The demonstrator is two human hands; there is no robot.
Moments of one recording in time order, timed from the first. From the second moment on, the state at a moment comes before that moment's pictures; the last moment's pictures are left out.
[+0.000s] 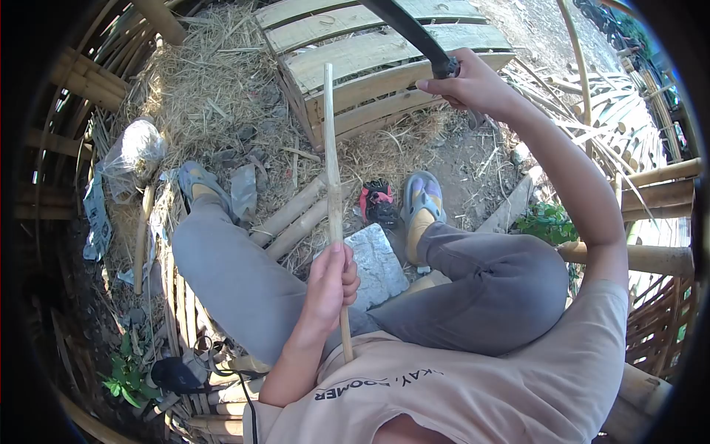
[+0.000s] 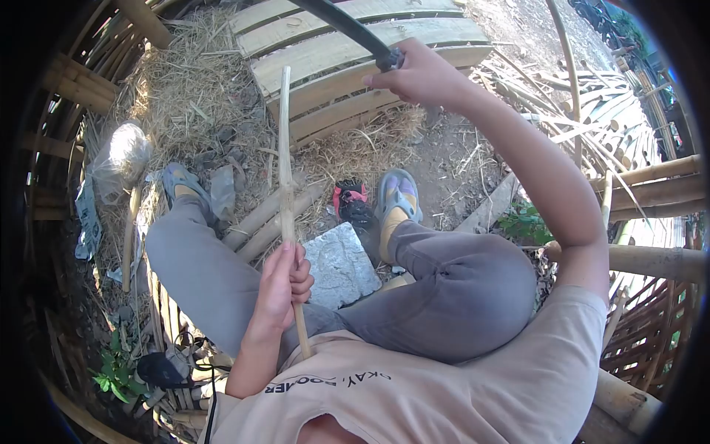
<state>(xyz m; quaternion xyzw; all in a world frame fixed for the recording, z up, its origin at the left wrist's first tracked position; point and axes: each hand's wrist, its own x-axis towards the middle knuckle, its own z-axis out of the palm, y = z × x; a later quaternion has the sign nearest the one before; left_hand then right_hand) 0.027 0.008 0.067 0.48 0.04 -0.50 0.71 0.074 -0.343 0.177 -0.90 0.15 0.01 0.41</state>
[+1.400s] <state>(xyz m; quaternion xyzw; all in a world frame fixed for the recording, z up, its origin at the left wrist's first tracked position) 0.013 -0.001 0.028 0.82 -0.15 -0.22 0.50 0.117 -0.325 0.036 -0.98 0.17 -0.01 0.14</state>
